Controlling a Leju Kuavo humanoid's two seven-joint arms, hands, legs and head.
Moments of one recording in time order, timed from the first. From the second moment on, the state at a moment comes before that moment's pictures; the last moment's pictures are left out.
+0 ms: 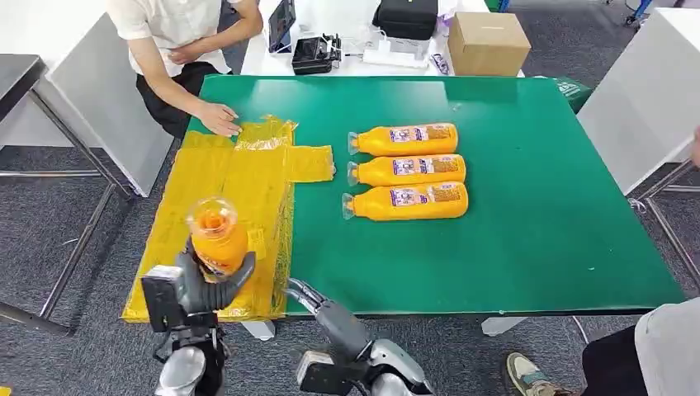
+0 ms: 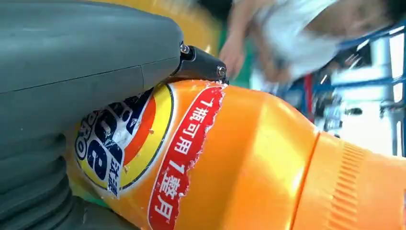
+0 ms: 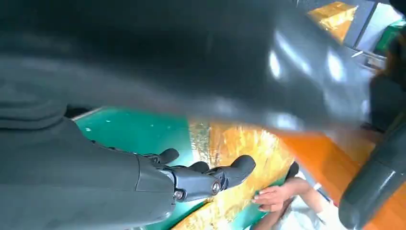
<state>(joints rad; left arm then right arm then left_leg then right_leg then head) -0.01 -0.18 -0.29 -1.47 -0.19 0.36 -0.39 -0.12 0.10 0.74 -1.06 0.62 -0.20 -0.53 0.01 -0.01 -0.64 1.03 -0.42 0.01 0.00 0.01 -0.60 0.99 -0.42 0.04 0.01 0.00</state>
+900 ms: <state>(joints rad) -0.50 -0.14 -0.28 -0.76 -1.10 0.24 -0.07 -0.12 0.10 0.67 -1.10 0.63 -0.12 -0.59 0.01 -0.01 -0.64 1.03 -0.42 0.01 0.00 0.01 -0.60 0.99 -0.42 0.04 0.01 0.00</state>
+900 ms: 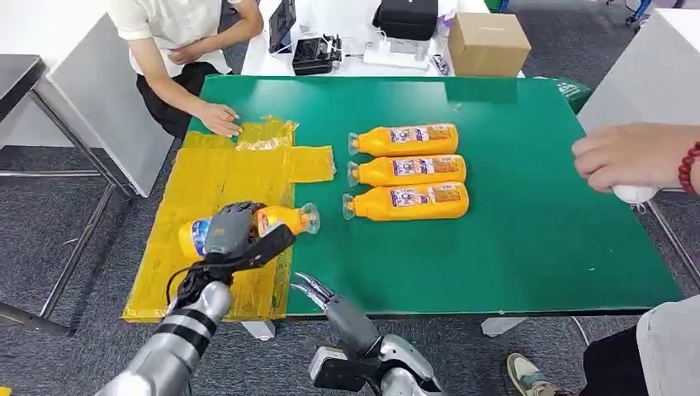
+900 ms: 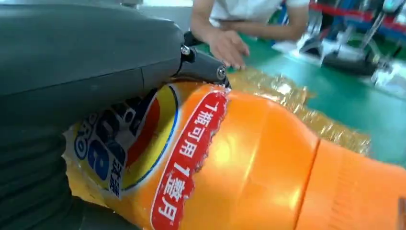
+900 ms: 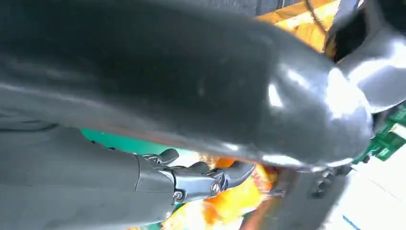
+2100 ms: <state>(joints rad) -0.60 -0.17 -0.28 -0.59 -0.68 -0.09 -0.32 -0.12 0.09 0.67 -1.04 0.59 -0.15 -0.65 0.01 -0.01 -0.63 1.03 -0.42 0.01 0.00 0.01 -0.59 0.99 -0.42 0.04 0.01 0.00</state>
